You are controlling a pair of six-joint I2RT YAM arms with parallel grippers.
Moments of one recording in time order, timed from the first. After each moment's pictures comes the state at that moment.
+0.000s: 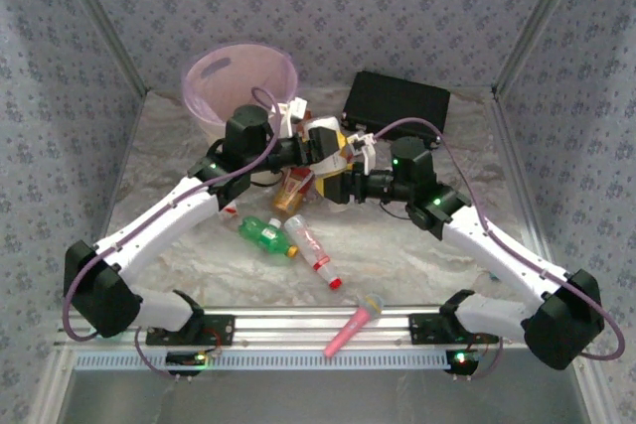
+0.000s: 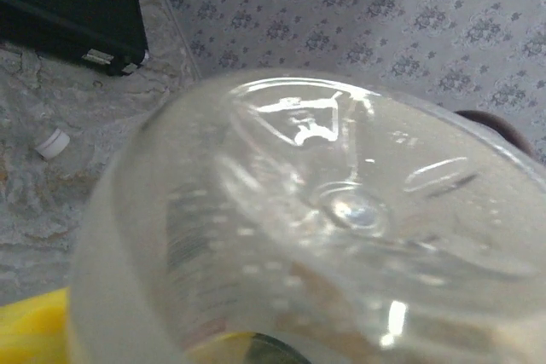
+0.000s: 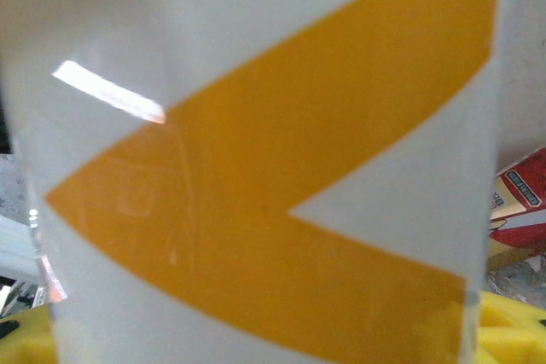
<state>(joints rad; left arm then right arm) -0.69 1.35 1.21 -0.09 0.52 -0.93 0.63 1.15 0.91 -0.05 -0.62 0.49</state>
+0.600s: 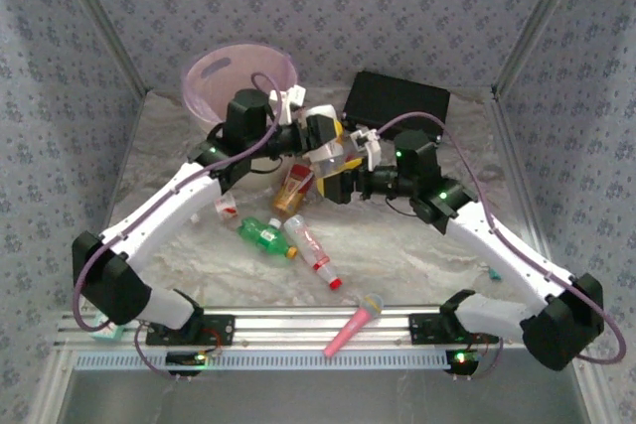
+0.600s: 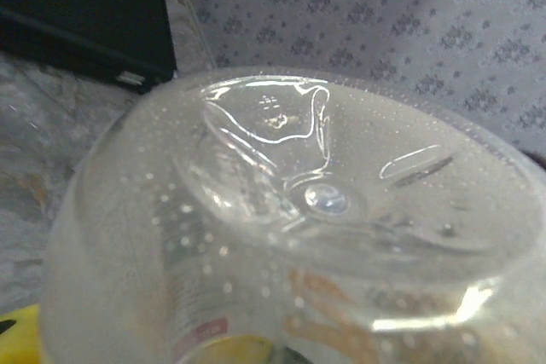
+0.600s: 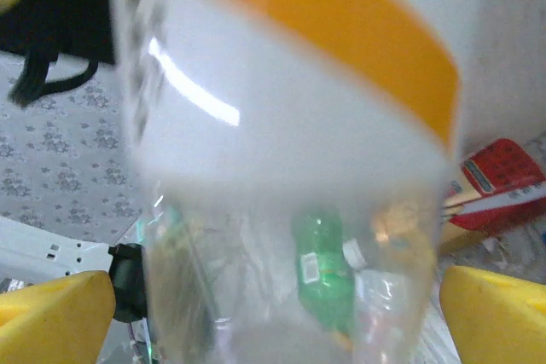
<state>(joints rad) -0.62 1.43 1.36 -0.23 0.54 -0.87 0.58 1.12 0.98 -0.23 -0.60 0.40</state>
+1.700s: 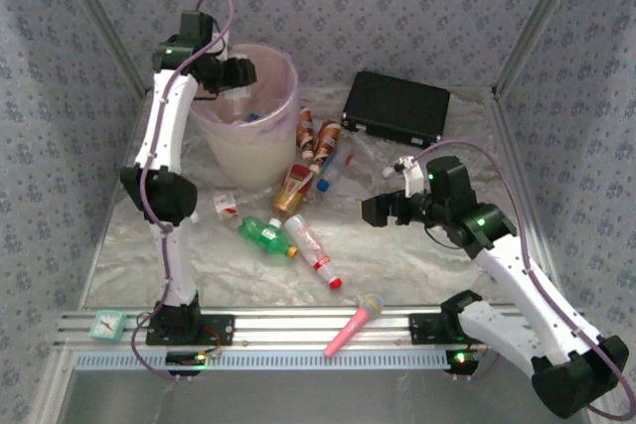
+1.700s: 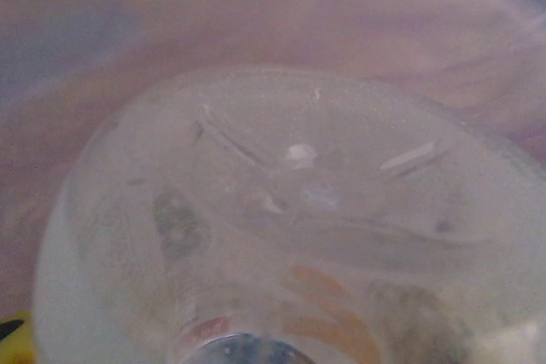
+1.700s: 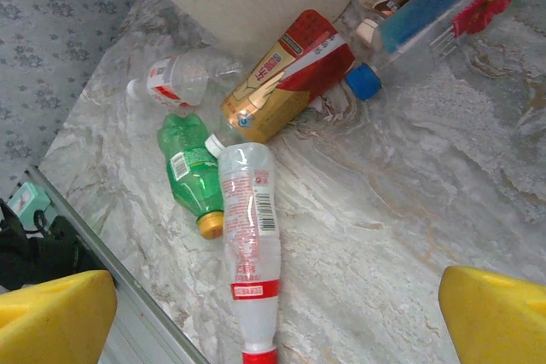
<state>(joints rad) -0.16 2.18 2.53 -1.23 0.23 -0.26 0.45 0.88 0.87 -0.65 -0.43 0.30</state>
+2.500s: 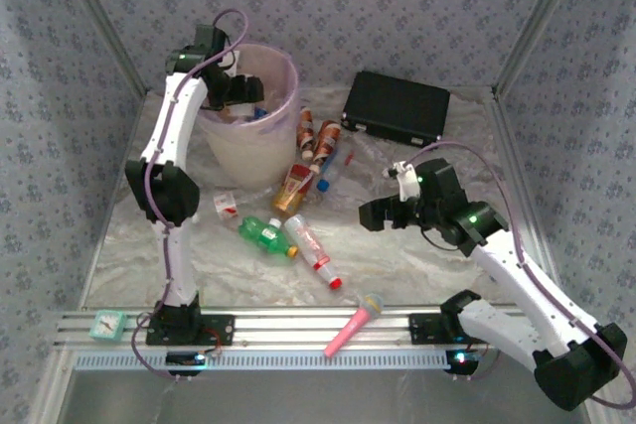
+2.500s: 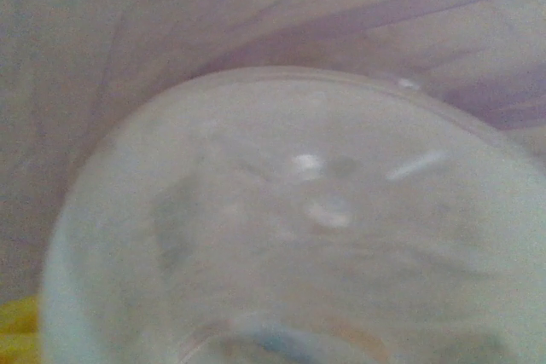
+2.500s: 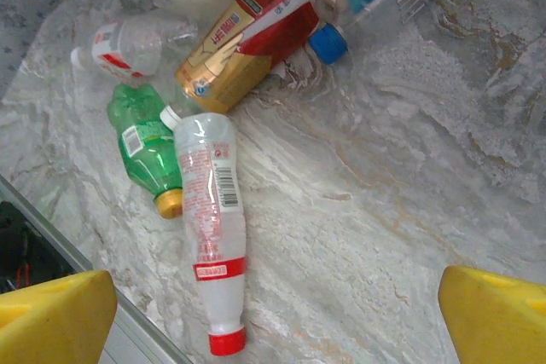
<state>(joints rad) -0.18 2.18 2.42 -1.24 0.19 -0.21 0.52 0.92 0.86 -0.70 -0.31 0.28</state>
